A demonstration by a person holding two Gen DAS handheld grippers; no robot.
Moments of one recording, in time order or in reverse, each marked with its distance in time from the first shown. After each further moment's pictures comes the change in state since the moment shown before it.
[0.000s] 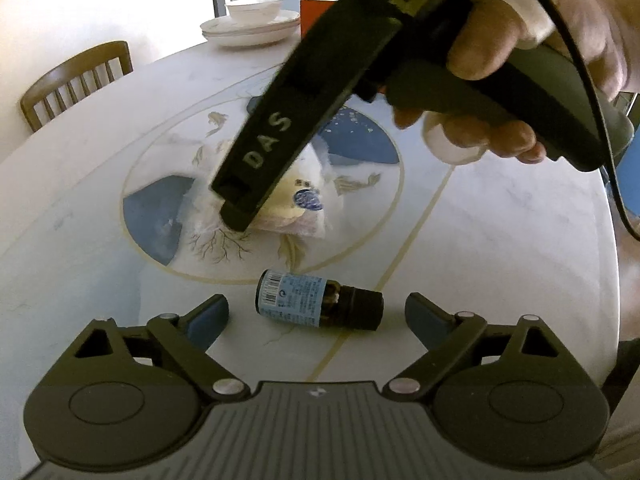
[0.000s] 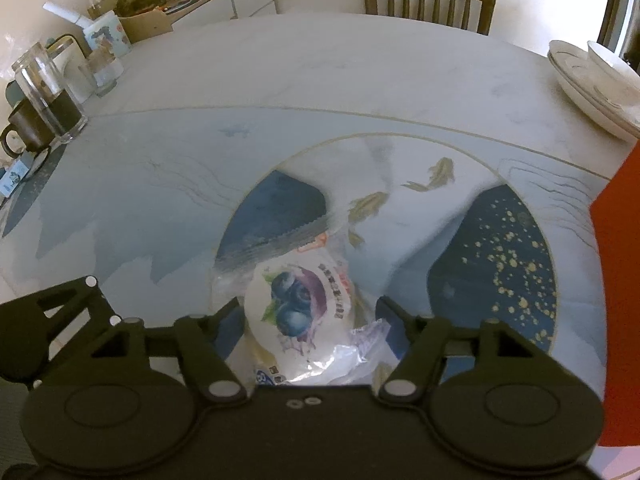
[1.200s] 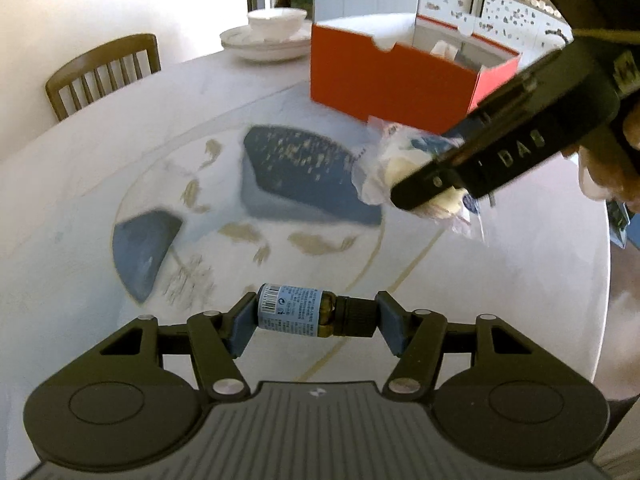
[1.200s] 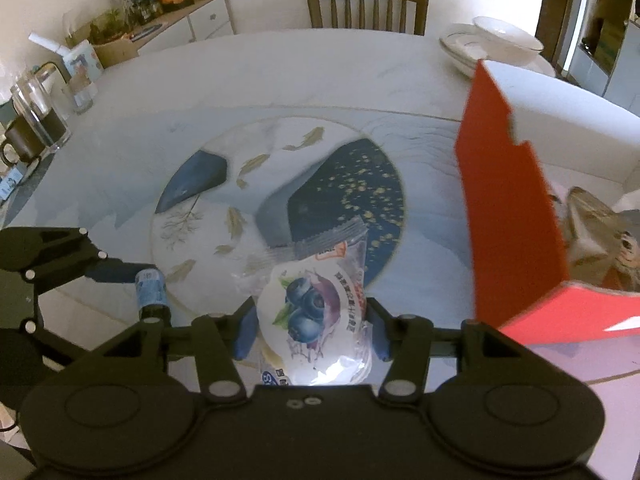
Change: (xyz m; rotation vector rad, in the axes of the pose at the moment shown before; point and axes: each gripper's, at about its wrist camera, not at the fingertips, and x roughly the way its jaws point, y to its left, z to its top) left arm -0.006 -0.039 0.049 -0.116 -0.011 0.057; right arm -0.090 -0.075 -0.065 0.069 -0.047 -0.054
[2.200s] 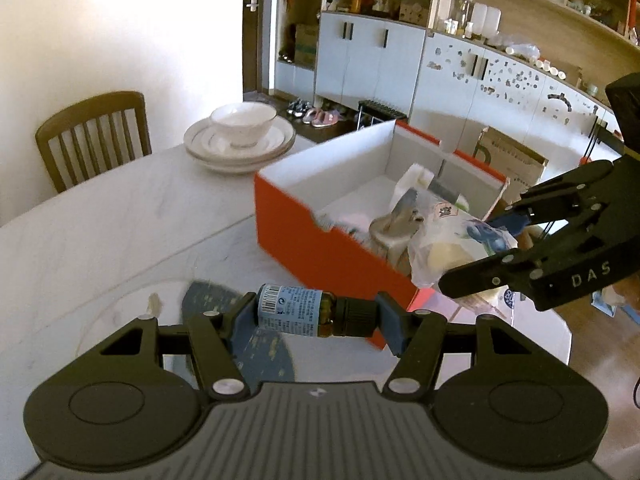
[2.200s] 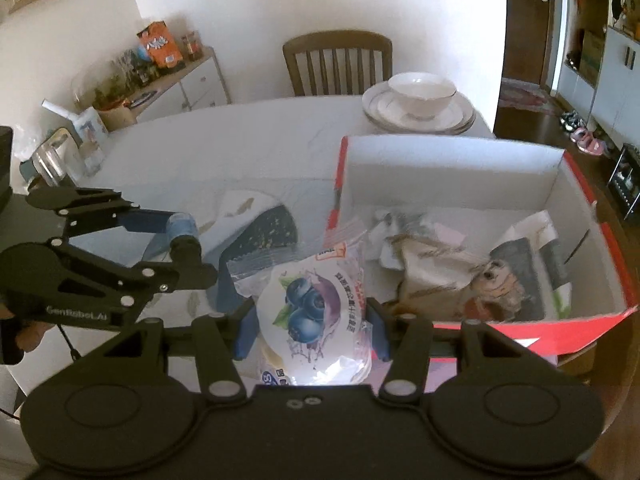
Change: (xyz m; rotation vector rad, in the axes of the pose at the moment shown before) left arm 0.001 -0.063 0.146 -0.064 -0.131 -0.009; right arm -0.102 -0.117 0.007 0.029 -0.137 0.050
